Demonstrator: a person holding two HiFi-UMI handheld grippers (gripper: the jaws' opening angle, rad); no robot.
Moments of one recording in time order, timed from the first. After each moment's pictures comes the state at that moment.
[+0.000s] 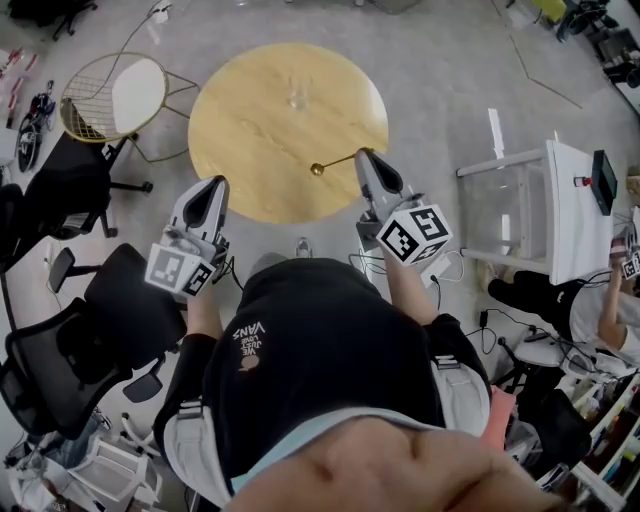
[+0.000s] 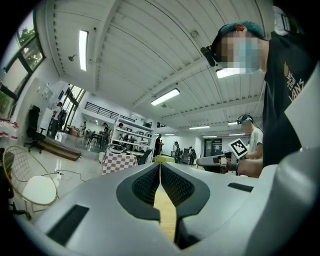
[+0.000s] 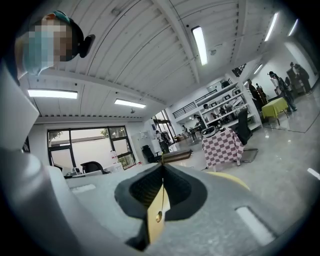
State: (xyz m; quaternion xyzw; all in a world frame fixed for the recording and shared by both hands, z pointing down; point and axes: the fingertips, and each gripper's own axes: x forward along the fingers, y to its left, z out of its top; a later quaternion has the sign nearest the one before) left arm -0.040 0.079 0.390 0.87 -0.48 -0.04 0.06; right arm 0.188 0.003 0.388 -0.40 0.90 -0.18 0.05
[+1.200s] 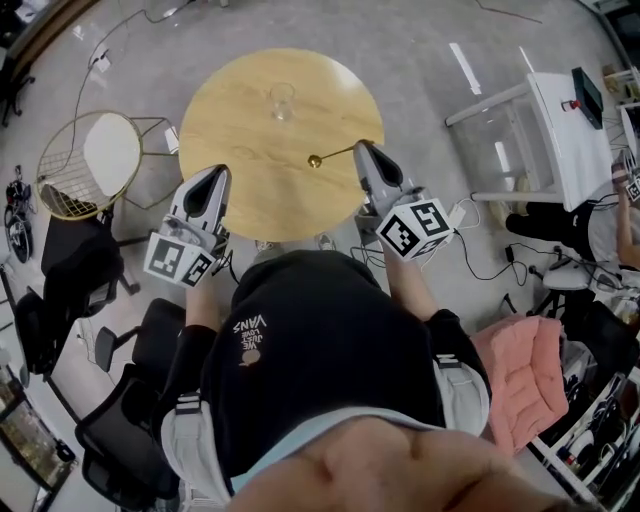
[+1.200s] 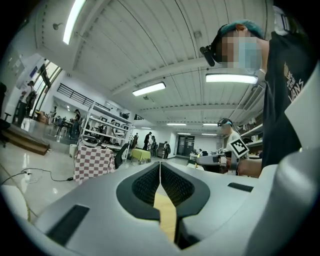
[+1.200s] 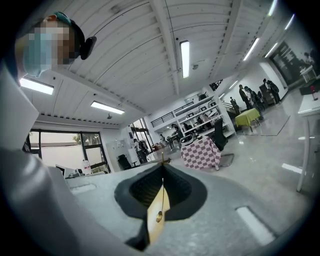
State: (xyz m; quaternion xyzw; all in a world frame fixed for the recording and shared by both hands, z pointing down) left arm -0.083 -0.036 0.393 0.94 -0.33 -0.02 0.08; right arm 0.145 -0.033 0.389 -0.53 0.83 -0.18 0.08
